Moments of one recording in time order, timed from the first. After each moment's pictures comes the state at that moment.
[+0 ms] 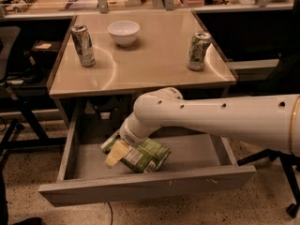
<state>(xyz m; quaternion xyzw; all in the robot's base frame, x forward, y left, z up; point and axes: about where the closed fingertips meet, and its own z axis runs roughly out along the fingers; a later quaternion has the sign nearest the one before) 0.528 0.091 0.639 -0.53 0.80 0.16 0.21</state>
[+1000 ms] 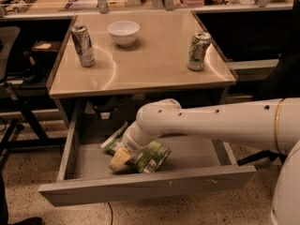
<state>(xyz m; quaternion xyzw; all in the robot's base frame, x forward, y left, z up) 0.525 0.095 0.594 -0.52 0.81 0.18 0.20</state>
